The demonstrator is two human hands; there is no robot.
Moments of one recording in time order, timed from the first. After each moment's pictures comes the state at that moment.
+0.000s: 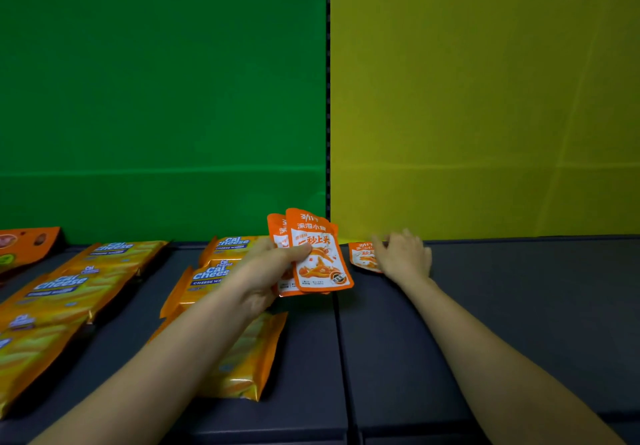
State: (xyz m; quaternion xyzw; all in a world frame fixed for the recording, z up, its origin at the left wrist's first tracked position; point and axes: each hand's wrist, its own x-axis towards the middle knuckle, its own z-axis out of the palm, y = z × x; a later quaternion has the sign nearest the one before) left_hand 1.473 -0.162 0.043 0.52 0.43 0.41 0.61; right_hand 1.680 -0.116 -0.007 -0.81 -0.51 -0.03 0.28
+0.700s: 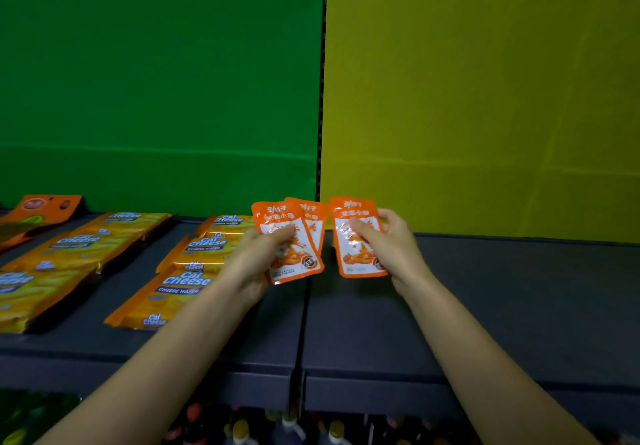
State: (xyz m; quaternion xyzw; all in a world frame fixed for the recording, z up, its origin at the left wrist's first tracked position) left_hand 1.500 -0.205 0.032 0.46 0.42 0.52 0.58; right_hand 1.672 -0.207 0.025 -0.54 -0.49 0.33 0.60
